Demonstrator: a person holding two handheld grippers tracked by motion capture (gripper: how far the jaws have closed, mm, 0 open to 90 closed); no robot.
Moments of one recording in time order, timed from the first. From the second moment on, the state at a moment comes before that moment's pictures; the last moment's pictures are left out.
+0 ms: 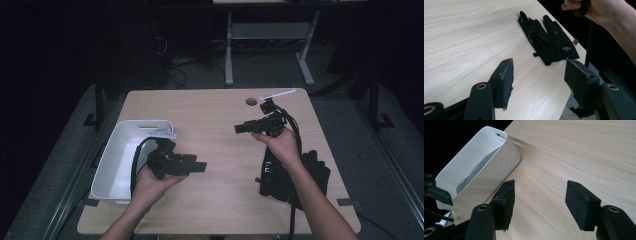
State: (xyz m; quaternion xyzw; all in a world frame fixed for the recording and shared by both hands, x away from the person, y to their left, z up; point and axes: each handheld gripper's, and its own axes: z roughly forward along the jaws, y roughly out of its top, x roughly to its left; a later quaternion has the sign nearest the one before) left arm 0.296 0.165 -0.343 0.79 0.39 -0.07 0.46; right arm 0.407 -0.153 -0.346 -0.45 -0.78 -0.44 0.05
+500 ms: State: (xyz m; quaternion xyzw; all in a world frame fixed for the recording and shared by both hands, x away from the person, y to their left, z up) left arm 0.297 0.133 -0.352 0.80 0.37 -0.09 0.47; right arm 0.390 -0.196 -0.361 -0.47 -0.76 -0.44 0.04
